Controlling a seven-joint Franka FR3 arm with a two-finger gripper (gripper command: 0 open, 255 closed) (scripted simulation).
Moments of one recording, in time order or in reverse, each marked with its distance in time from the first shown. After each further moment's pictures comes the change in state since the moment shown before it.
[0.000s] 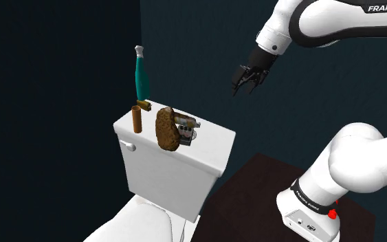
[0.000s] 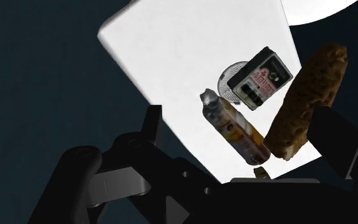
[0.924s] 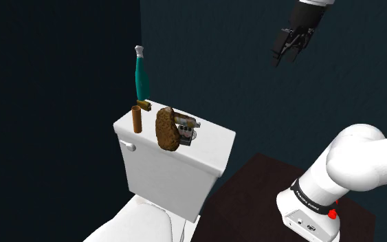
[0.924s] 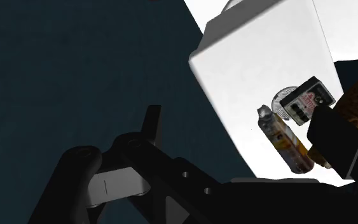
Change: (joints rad) arm -0.078 -0.051 -0.021 0.327 -0.193 -0.517 -0.055
